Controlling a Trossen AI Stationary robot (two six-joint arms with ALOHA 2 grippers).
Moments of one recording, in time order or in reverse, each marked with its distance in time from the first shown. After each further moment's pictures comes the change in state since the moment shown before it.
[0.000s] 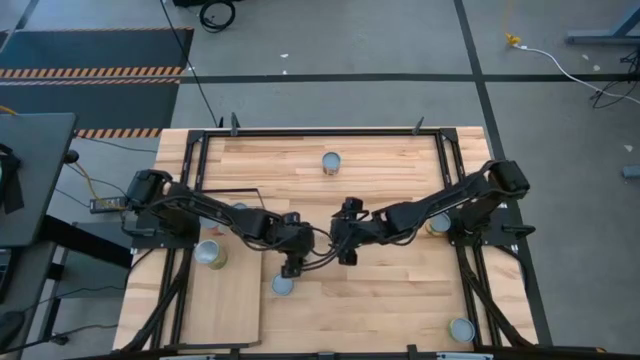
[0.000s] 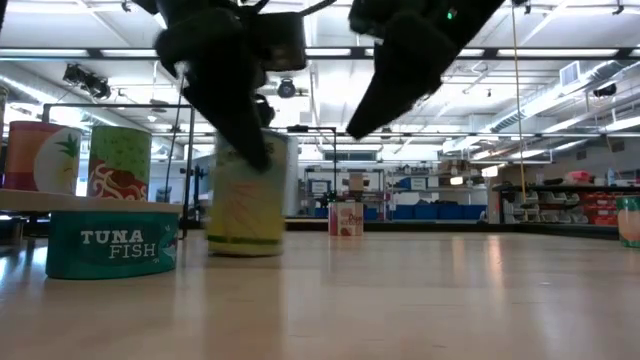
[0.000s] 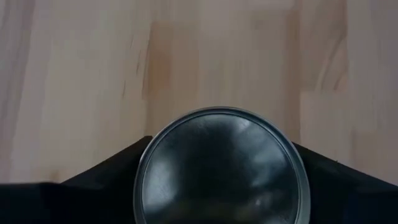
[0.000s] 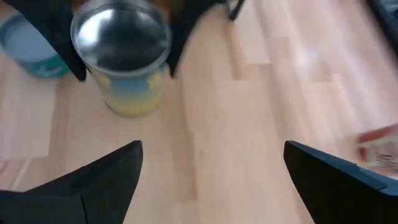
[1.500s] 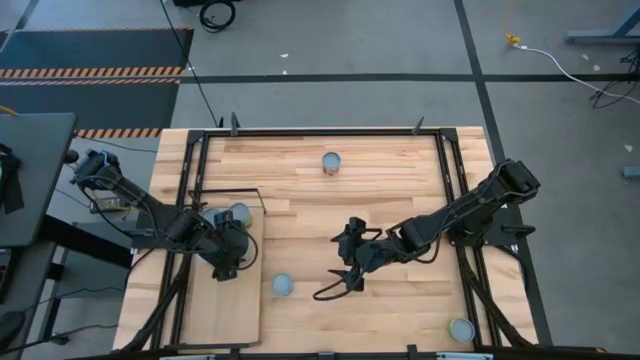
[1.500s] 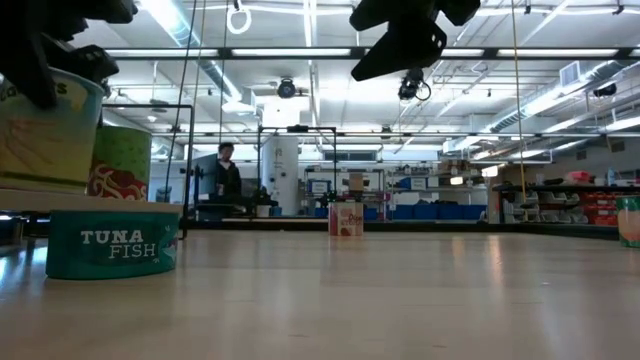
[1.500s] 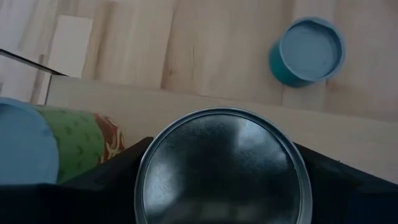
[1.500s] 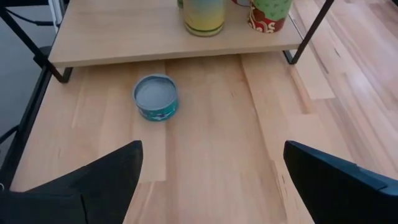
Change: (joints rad) left arm -0.325 -0.585 -0.308 -0.390 -0.179 -0.412; right arm 0.163 -0.050 0.001 0.116 -0.022 0.149
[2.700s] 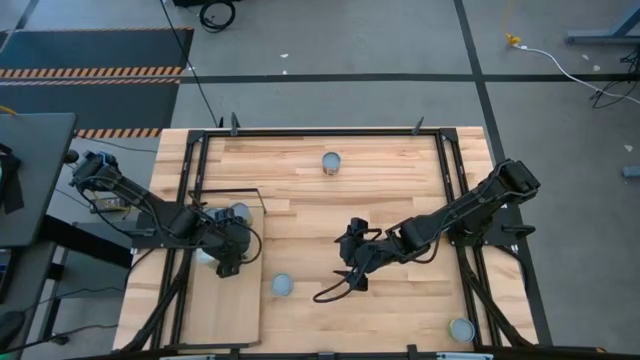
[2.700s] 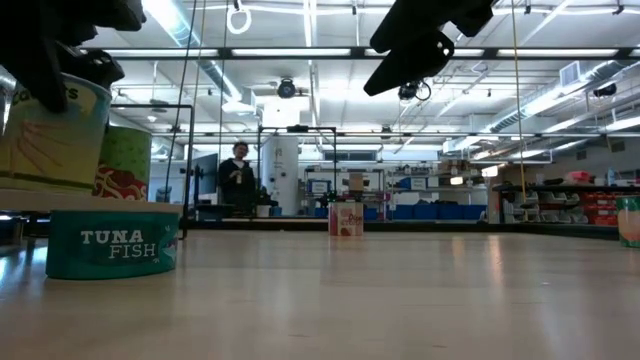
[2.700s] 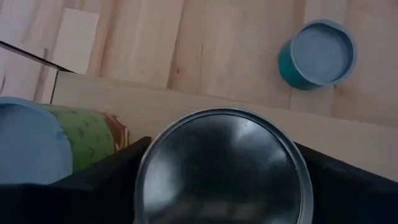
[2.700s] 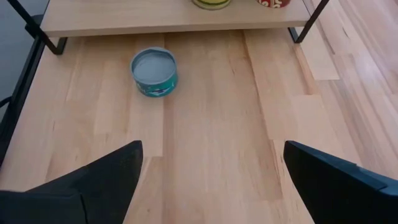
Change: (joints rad) left arm 0.056 0.001 0.001 -0.005 0.031 0.022; right arm 0.000 0.000 0.000 -0.077 -0.036 -0.003
